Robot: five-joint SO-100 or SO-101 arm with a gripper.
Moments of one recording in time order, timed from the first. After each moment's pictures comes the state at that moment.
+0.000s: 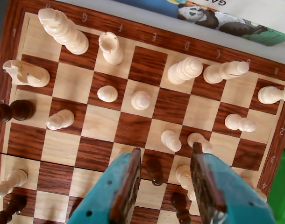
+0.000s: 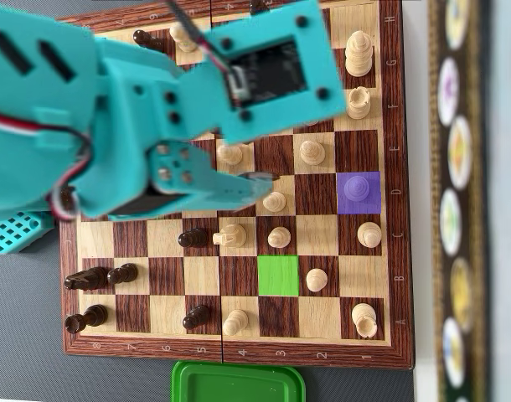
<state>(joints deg) -4.4 95.4 87.5 66.7 80.6</state>
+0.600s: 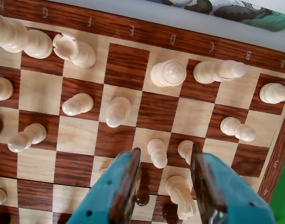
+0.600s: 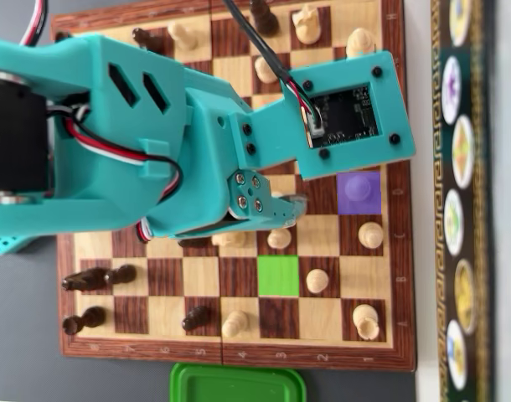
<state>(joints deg) -1.1 83.7 79.4 67.8 80.6</state>
